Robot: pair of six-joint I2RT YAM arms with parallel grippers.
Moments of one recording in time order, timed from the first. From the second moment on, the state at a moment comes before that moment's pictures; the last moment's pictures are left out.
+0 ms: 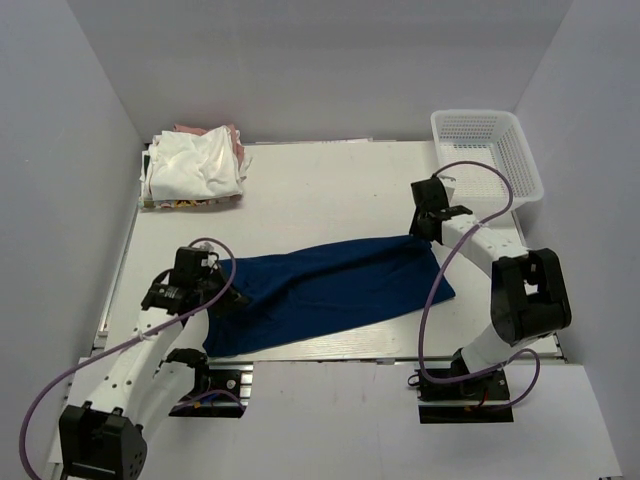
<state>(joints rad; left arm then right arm) -0.19 0.82 0.55 -0.70 0.27 -0.76 0.30 1.59 1.02 -0.37 0.34 0.46</state>
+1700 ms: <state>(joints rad) -0.22 1.86 1.14 -0.30 0.35 -0.70 0.36 1.41 0.63 -0.09 -0.09 0.45</state>
